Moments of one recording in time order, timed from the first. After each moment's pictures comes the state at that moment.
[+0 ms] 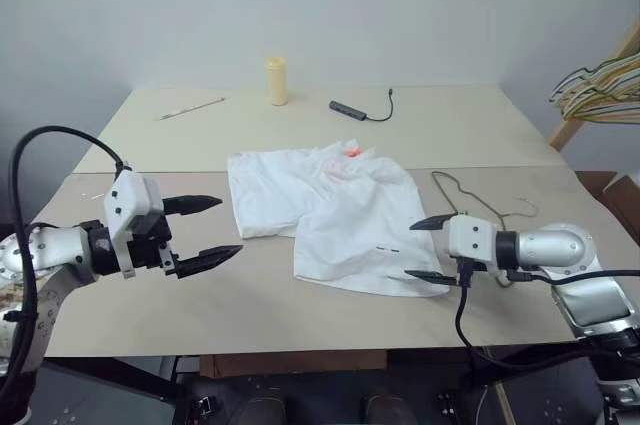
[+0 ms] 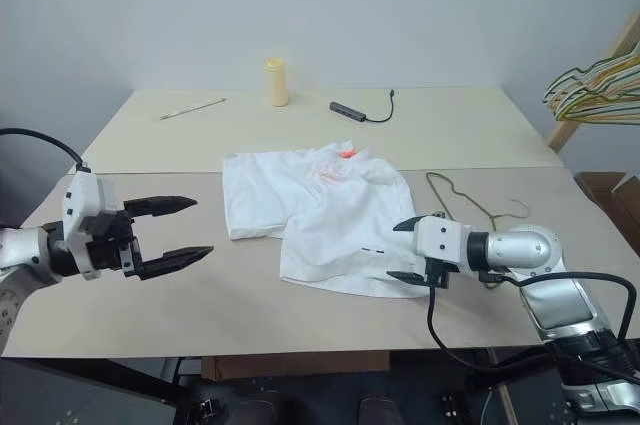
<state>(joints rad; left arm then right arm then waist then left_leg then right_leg) -0.05 0.92 0.32 -0.42 -0.64 0.51 -1.03 -0.27 -0.84 0.09 -0.09 0.09 0.00 1.12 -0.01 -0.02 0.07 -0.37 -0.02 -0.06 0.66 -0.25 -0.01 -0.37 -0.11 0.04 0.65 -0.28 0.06</state>
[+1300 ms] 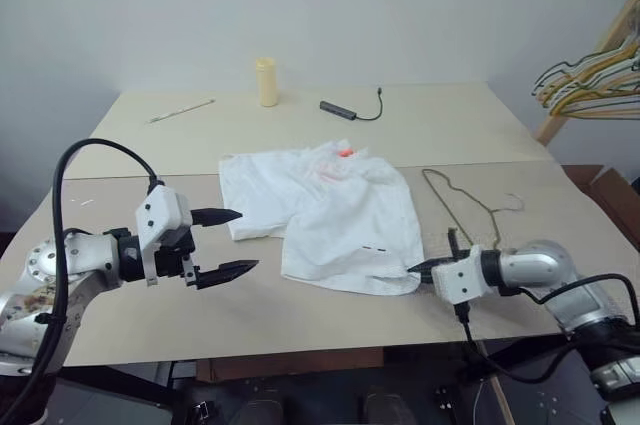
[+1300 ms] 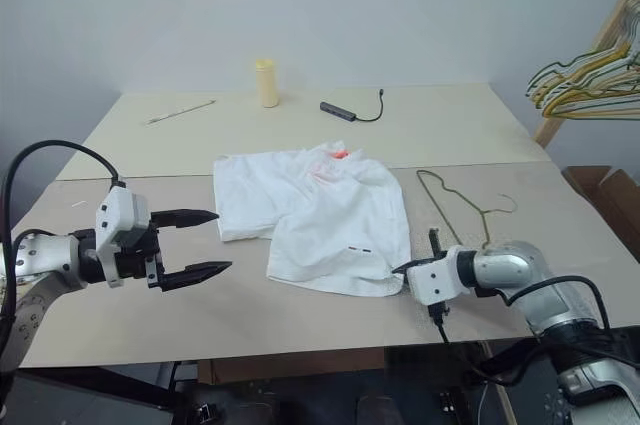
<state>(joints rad) -0.07 0.89 0.22 -0.43 -0.59 0.48 -1.03 -0.35 -0.83 0.26 0.25 -0.11 -0.58 1.07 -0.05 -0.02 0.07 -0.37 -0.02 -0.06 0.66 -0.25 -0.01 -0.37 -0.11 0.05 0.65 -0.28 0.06</state>
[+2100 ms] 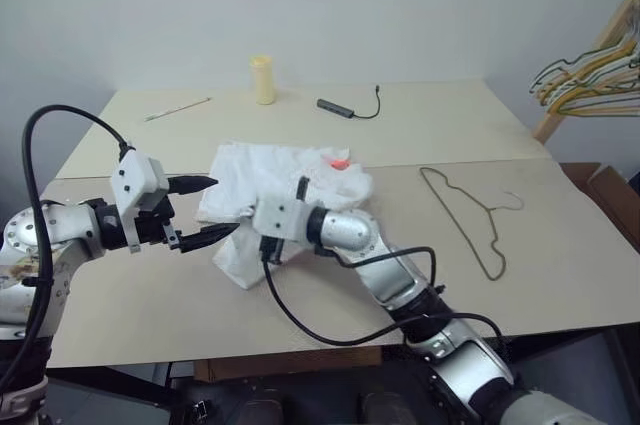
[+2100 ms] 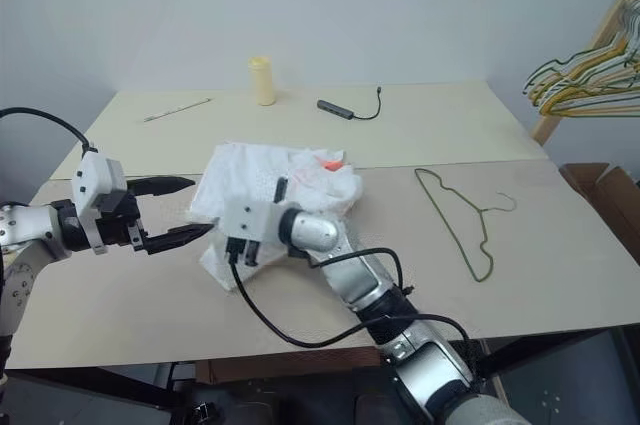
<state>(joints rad) -0.22 0.91 0.23 -0.25 -0.54 0.43 -1.04 -0.65 -0.05 0.49 0.03 -0.33 0.21 0.66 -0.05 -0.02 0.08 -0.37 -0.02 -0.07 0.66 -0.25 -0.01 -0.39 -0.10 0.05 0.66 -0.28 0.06</state>
